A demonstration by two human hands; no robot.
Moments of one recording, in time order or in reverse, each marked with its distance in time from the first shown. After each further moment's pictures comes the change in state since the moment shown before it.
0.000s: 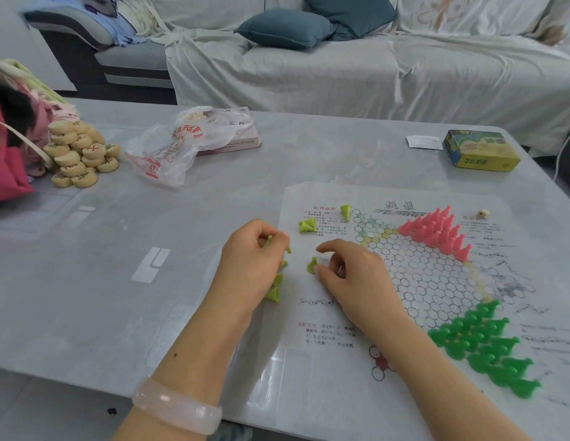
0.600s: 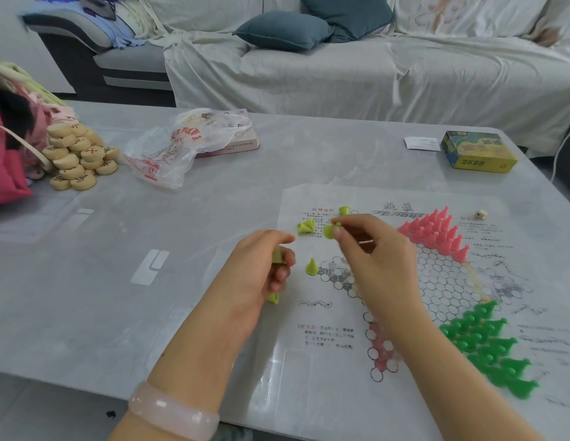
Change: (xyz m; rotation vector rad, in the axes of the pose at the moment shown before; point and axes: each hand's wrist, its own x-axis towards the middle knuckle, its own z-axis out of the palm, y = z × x) left_hand -0.001 0.005 0.001 -0.384 -0.190 -0.260; right_hand 0.004 -0.015 -0.023 0.392 0.275 0.029
